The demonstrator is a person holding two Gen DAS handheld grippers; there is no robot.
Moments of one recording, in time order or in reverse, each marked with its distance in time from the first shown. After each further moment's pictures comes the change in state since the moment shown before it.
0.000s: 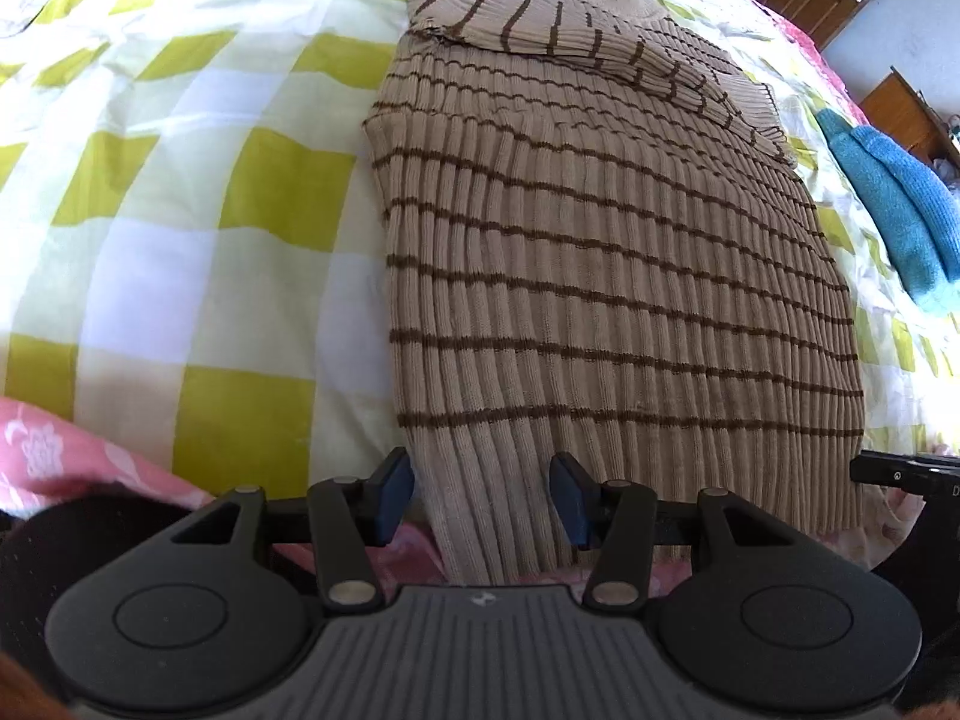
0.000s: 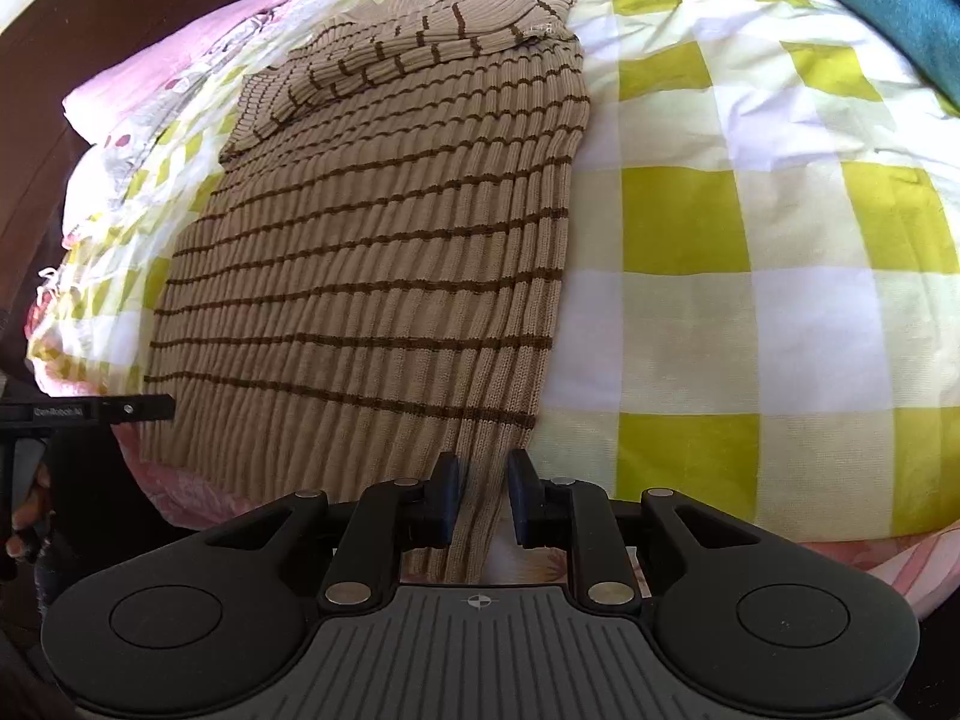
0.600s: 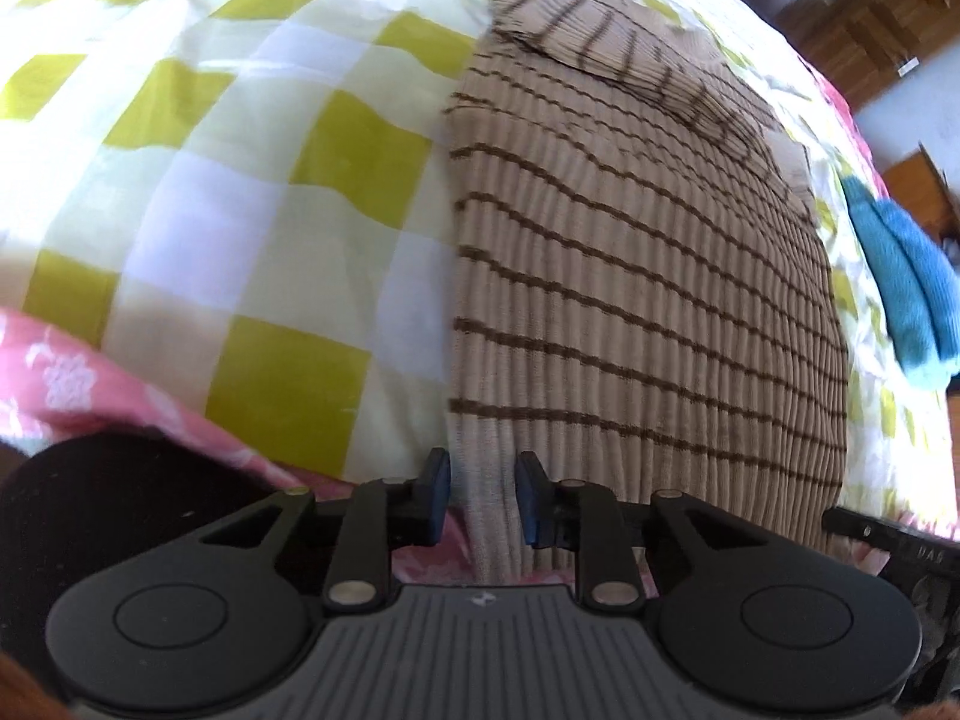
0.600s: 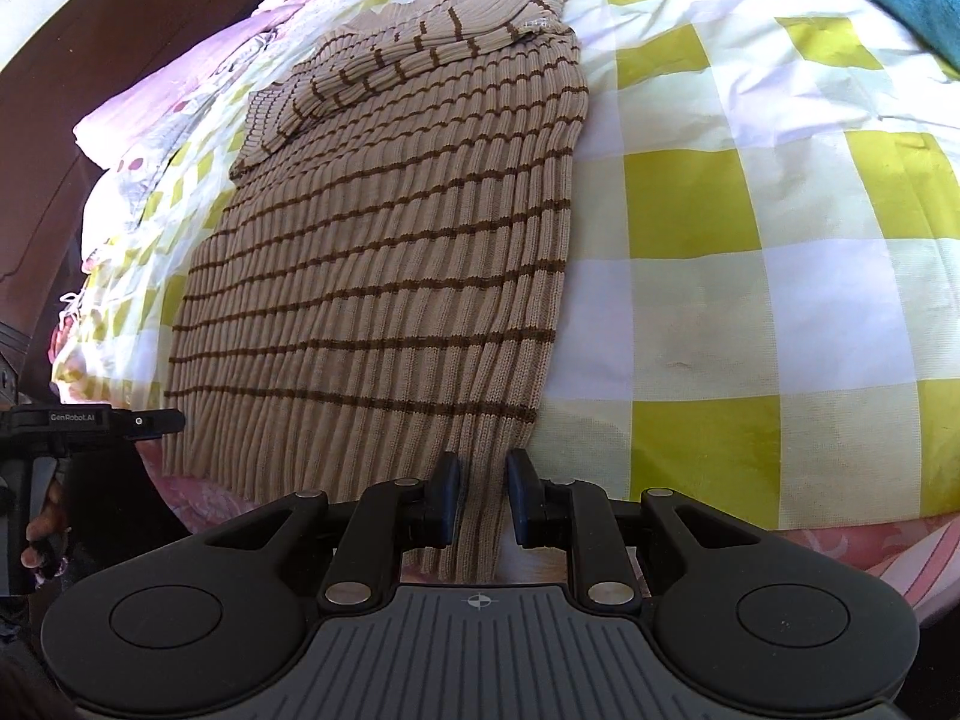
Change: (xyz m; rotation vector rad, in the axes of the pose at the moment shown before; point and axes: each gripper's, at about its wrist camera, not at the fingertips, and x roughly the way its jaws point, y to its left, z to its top) left arm -0.006 0.031 -0.005 -0.174 -0.003 -0.046; right arm 0.002 -0.007 -0.003 0.047 -0.014 0.052
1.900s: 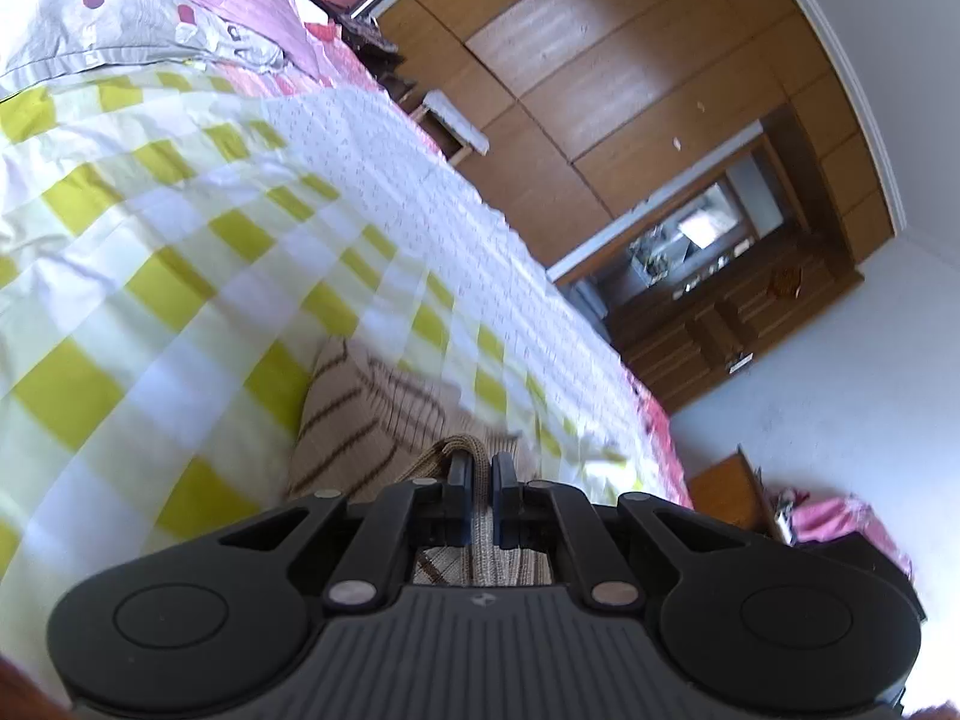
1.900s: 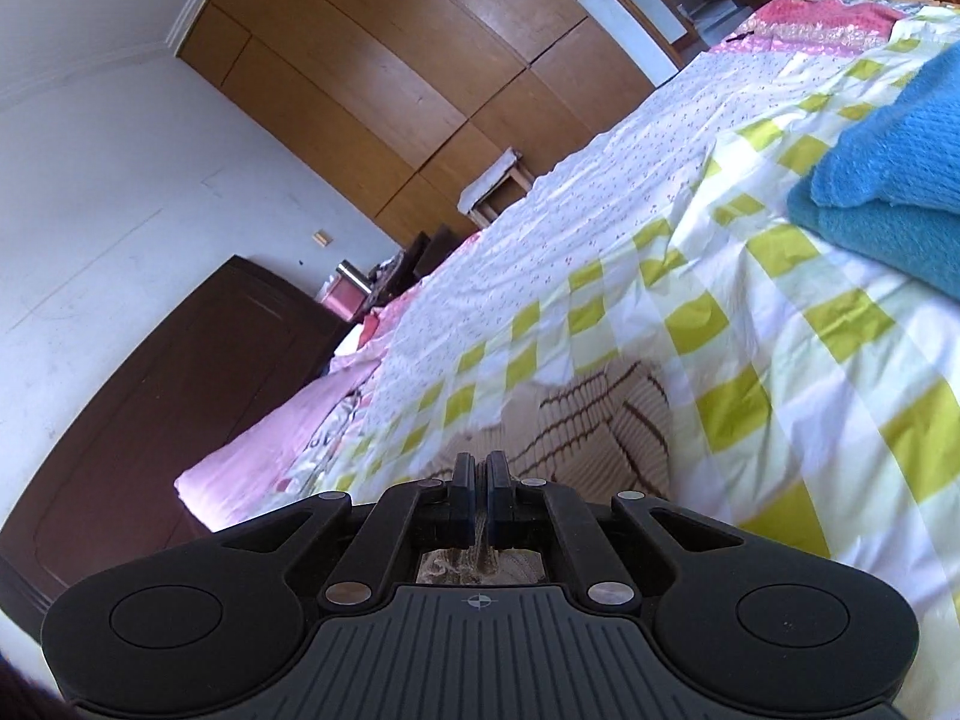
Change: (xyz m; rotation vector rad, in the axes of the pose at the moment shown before) left arm -0.041 -0.002 0.165 -0.180 -0.556 -0.456; right arm -0.058 -0.007 0.158 0.213 -0.624 0.248
